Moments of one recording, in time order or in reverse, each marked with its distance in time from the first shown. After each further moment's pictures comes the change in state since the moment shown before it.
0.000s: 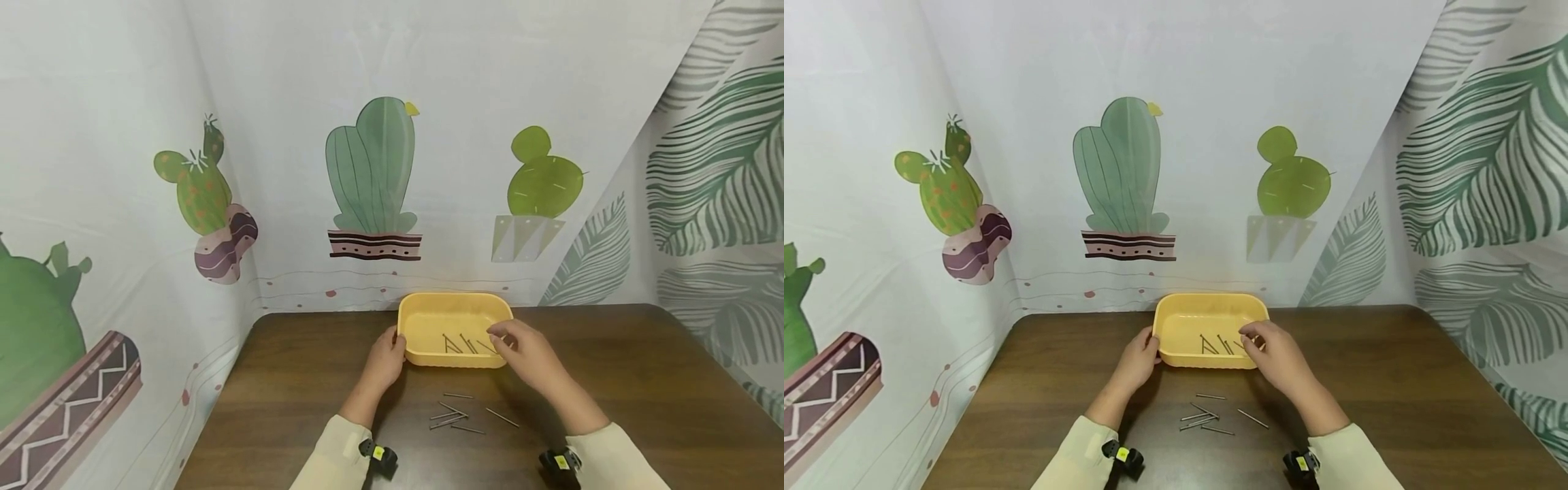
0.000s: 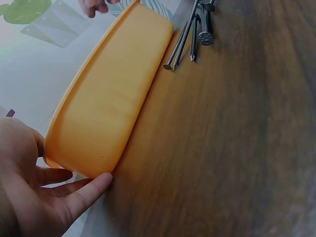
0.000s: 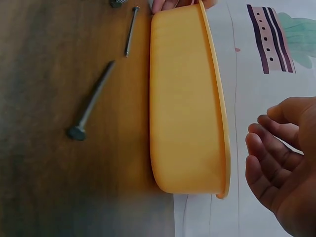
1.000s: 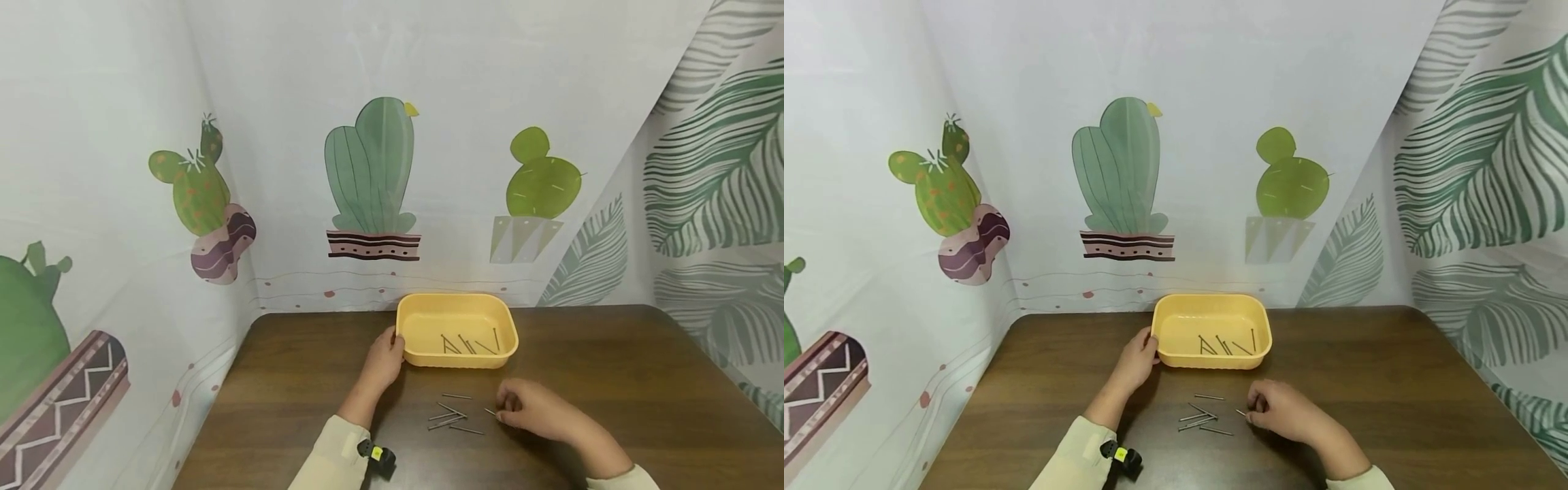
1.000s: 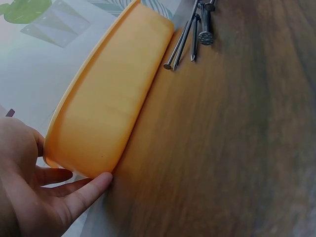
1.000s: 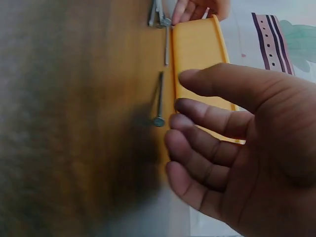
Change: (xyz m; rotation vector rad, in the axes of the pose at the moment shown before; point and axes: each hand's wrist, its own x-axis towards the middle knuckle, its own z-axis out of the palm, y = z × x) left_hand 0.000 0.000 0.000 -0.013 0.000 0.001; right_hand -0.061 0.011 0.001 0.112 -0.483 -0.040
